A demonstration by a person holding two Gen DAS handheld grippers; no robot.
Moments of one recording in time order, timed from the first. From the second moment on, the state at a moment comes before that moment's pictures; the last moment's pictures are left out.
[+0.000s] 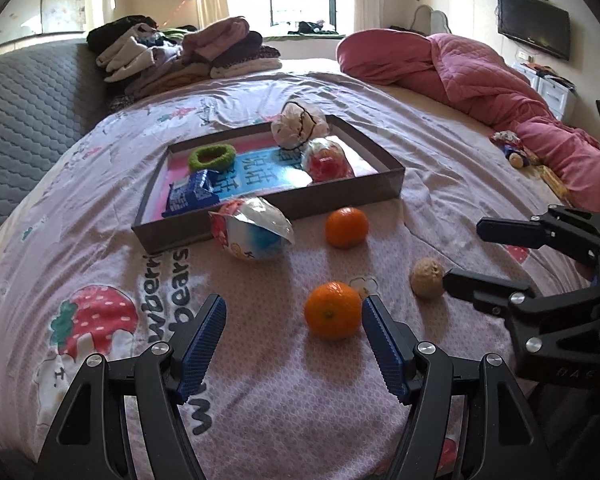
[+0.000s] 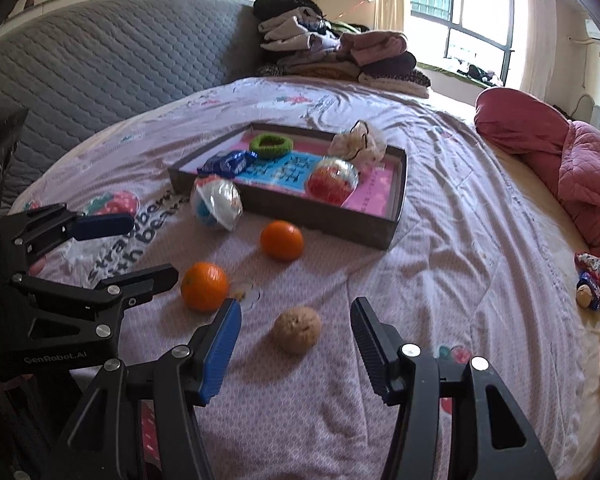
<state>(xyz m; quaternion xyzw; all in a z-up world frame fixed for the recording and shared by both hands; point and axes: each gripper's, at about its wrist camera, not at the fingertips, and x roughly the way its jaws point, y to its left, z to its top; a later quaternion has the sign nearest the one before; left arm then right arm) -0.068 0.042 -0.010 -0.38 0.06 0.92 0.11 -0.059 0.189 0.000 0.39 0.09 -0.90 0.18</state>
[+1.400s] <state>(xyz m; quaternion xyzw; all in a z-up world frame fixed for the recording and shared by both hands) -0.090 0.053 -0.049 -0.41 0.06 0.90 0.12 -0.079 0.185 -0.040 0.42 0.12 -0.89 0.16</state>
